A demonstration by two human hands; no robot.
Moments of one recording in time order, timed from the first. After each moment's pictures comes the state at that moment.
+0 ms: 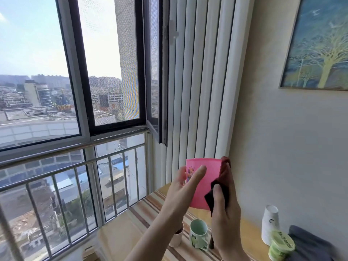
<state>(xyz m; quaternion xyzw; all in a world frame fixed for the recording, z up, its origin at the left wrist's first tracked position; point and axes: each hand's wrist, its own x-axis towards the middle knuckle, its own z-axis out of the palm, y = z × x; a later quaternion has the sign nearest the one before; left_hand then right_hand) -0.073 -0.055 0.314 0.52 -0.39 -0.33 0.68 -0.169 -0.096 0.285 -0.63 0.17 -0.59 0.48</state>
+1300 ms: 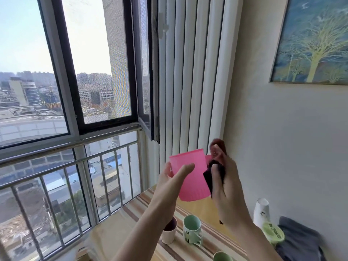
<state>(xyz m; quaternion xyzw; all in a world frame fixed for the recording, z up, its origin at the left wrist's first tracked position) -0.065 -0.069 0.316 0.51 -0.34 -0.36 0.71 -0.191 -0.136 0.313 -0.75 0.22 -0.54 0.32</state>
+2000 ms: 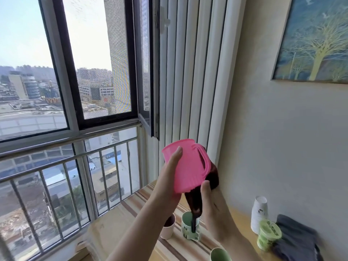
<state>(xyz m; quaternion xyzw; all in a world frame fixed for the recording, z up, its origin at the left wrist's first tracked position) -0.065 -0.075 0.321 0.36 -0.25 -0.48 0.75 -0.184 -0.116 0.288 -0.75 0.15 -0.44 0.47</state>
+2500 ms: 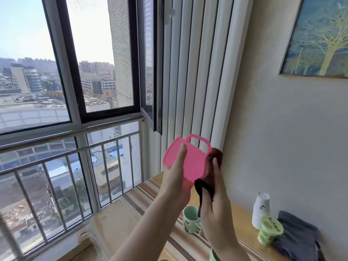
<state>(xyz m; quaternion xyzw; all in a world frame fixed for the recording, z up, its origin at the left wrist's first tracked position) -0.068 -0.092 0.312 0.35 -0.10 -0.49 0.79 -0.174 -0.101 0.269 -0.73 0.23 -0.53 0.37</state>
